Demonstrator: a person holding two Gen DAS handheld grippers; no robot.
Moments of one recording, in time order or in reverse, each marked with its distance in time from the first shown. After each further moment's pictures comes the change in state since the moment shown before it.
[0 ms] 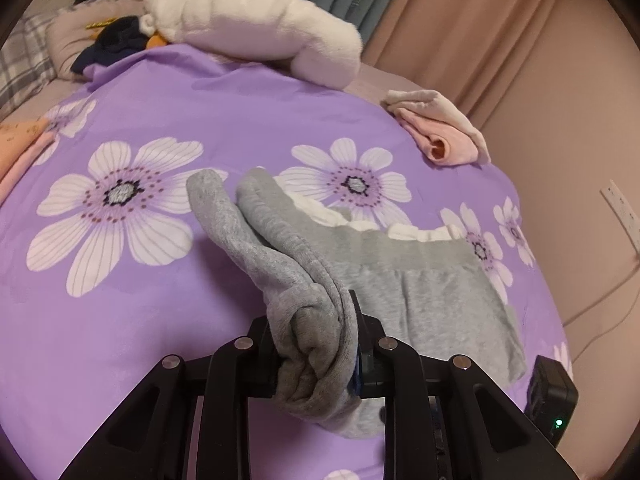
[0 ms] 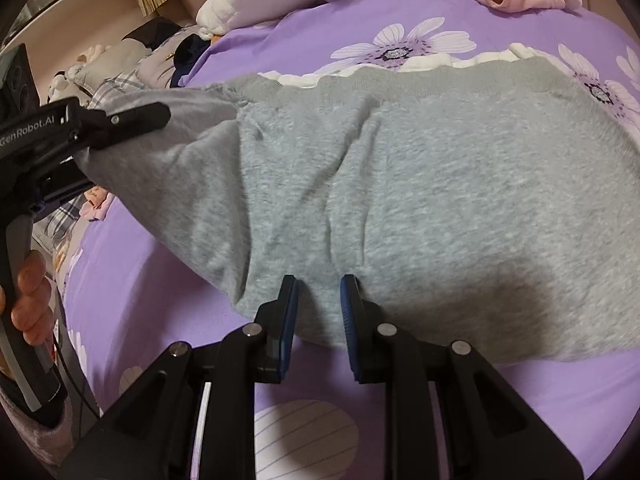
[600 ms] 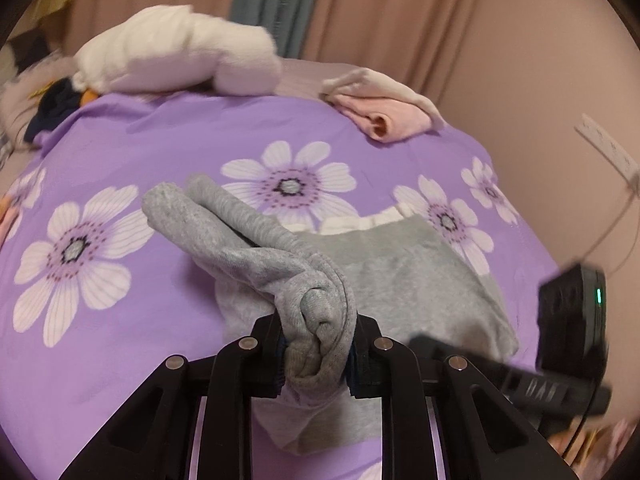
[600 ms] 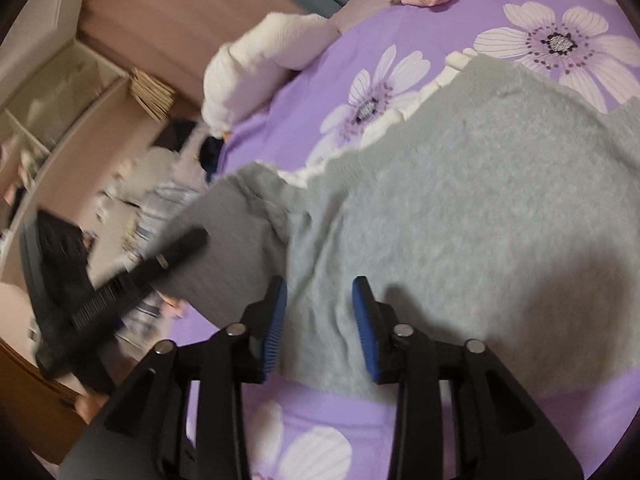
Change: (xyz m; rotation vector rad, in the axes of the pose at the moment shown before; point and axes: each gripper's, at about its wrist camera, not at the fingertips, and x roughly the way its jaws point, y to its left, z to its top) left arm 0.013 -0.076 -0.009 0.242 -0.005 -0.020; right arm -0.046 -0.075 0.032 0.343 -0.172 0.349
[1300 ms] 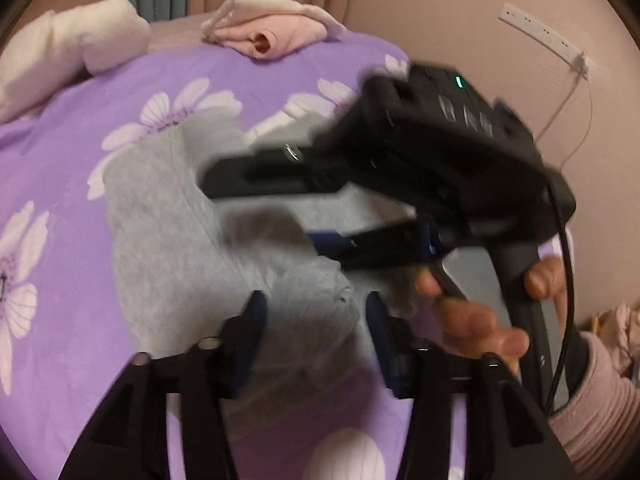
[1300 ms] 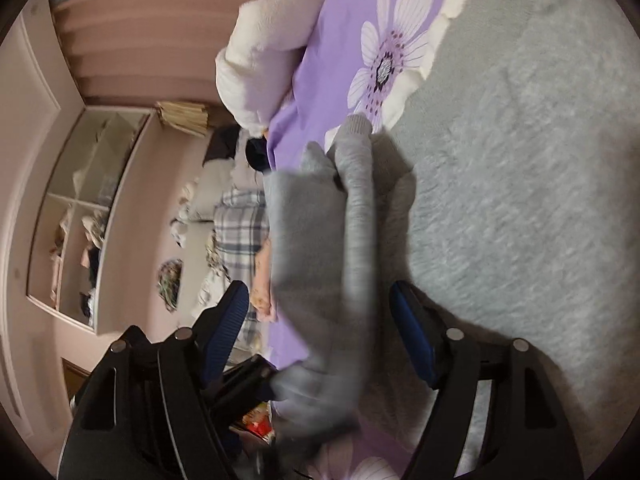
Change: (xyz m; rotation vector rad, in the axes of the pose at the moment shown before) left arm 0.045 -0.056 -0.039 0.273 0.232 -0.178; right arm 0.034 -0.015 0.026 0.224 0.178 0.274
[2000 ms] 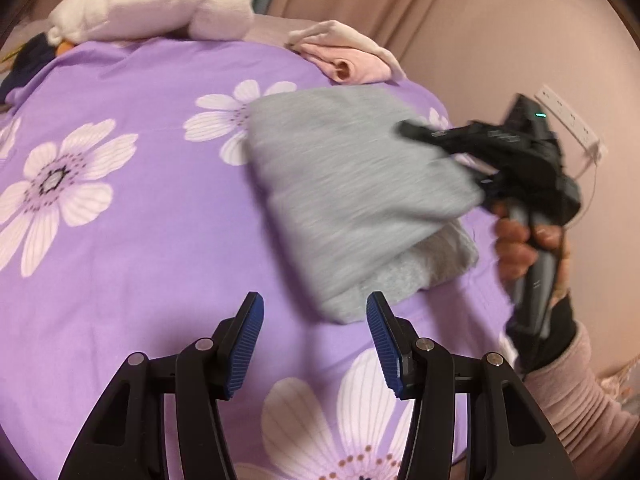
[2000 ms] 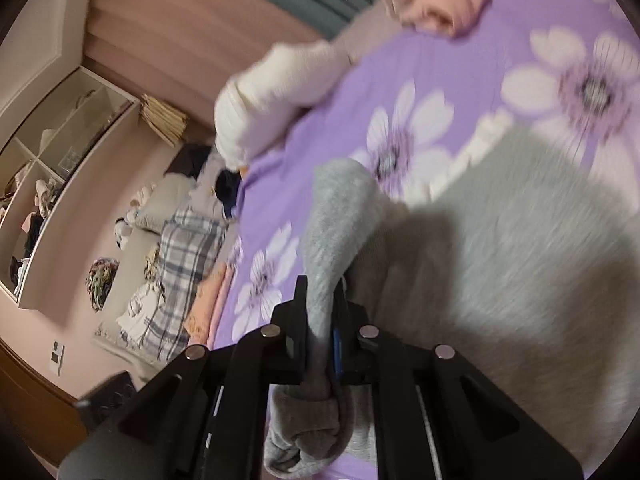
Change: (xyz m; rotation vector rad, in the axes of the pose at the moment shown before) left arm -0.084 0.057 -0.060 -0.282 -0.093 -0.023; right arm -0.045 0.072 0.029 -0.254 -0.259 -0.263
